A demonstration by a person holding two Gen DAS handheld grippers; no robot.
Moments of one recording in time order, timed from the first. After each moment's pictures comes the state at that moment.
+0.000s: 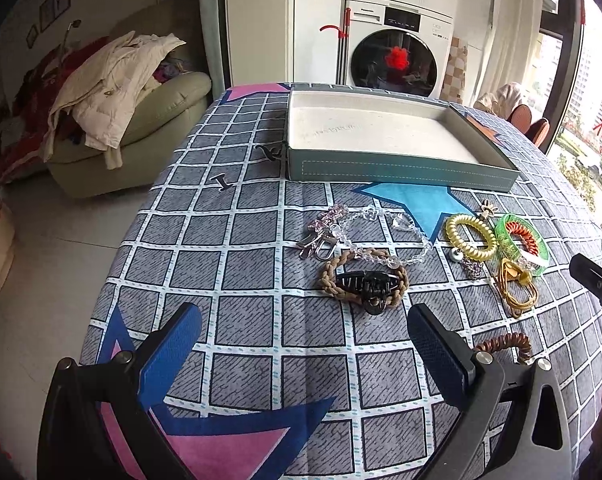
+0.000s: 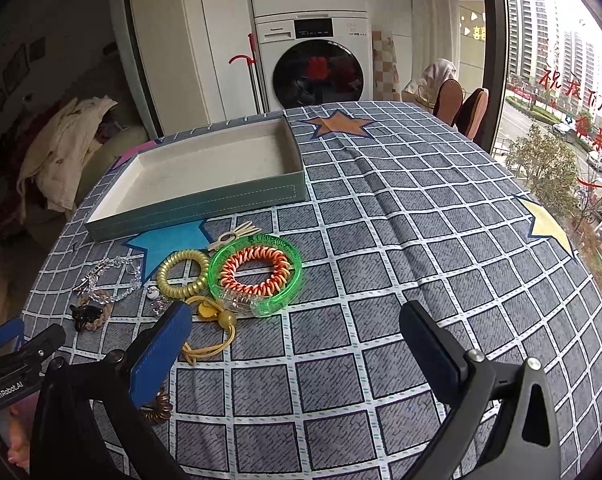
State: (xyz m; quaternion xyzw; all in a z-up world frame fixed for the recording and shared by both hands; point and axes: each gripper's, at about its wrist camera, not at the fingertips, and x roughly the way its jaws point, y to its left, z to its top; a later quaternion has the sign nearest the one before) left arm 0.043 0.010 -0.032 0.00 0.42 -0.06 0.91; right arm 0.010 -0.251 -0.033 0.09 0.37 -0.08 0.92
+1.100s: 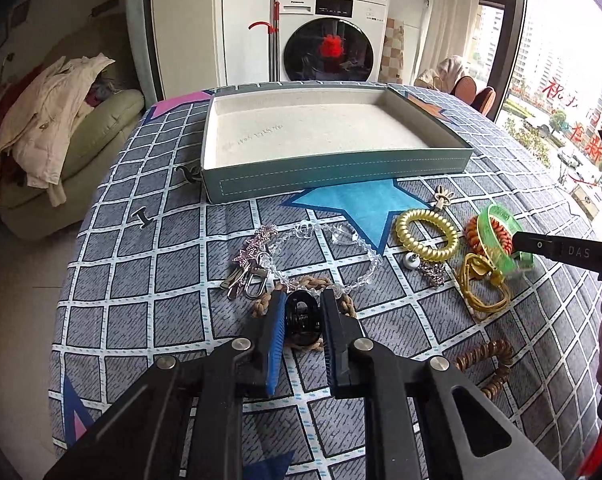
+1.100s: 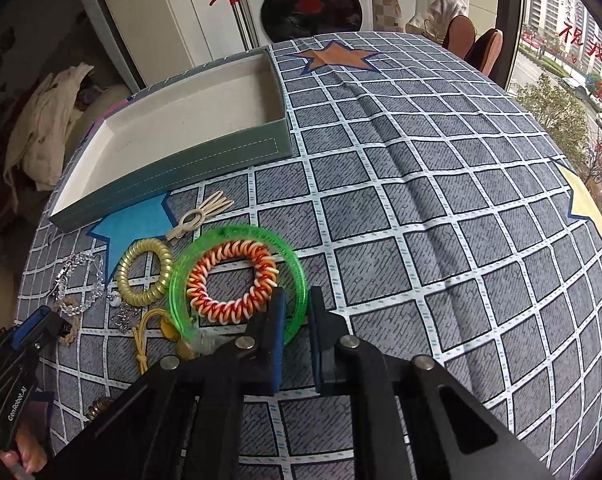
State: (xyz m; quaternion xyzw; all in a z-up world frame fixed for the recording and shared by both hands) left arm 0.066 -0.013 -0.033 0.04 0.42 -0.16 0.89; right arm 0.067 -0.273 -0.059 0.13 0.47 -0.07 0.87
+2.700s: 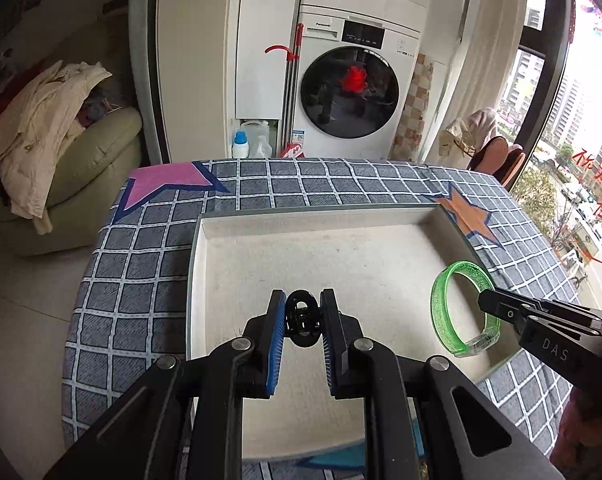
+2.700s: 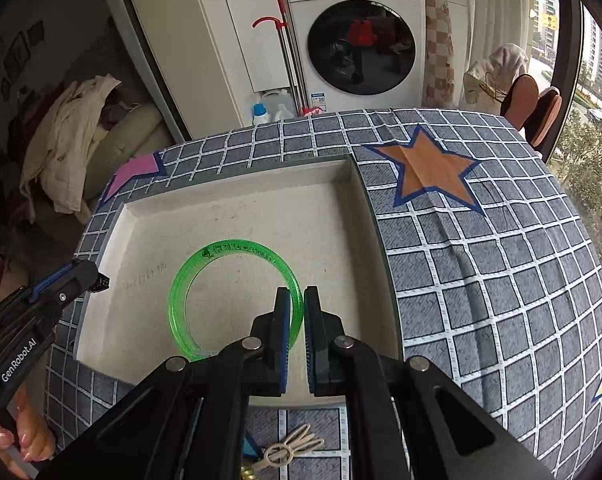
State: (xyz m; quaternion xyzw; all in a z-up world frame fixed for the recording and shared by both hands) left arm 0.257 -0.049 0.017 0.00 0.40 -0.14 0.90; right arm 0.239 -0.251 -0.009 0.10 0.45 -0.01 0.89
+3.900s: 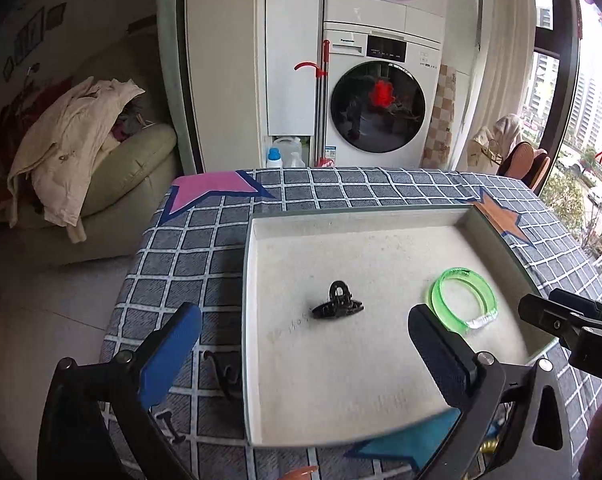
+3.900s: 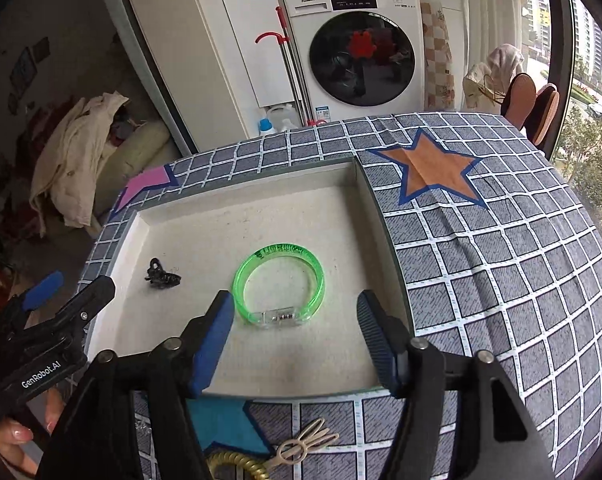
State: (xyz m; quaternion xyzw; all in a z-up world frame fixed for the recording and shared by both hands) left arm 0.224 -0.020 0.019 0.02 0.37 -0.09 0.92; right arm 0.210 -0.247 -0.006 0.12 0.41 0.00 0.90
